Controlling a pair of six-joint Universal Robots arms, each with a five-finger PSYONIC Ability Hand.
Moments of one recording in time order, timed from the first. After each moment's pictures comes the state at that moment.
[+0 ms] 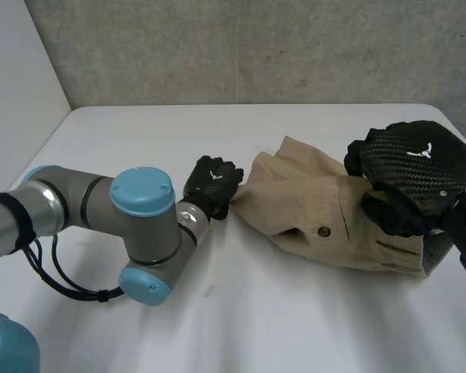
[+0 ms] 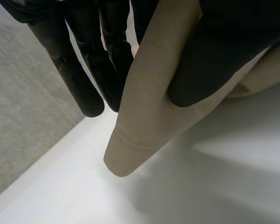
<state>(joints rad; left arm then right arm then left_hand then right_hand) 4.08 -2.38 -1.21 3.46 -1.54 3.52 1.88 -1.85 1.75 0.26 1.25 2.76 1.13 1.19 1.18 1.19 0.97 0.97 1.18 1.18 1.19 0.98</state>
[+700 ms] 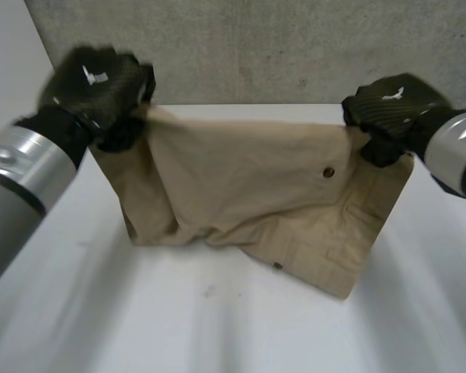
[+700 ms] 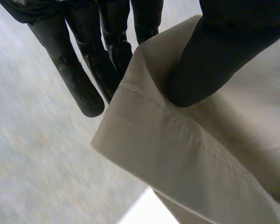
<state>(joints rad) 4.30 -1.55 -1.58 3.22 -1.41 3.53 1.90 -1.40 1.28 0.33 1.34 2.63 1.13 1.20 1.19 1.19 0.97 0.98 1.18 1.18 1.19 0.98</state>
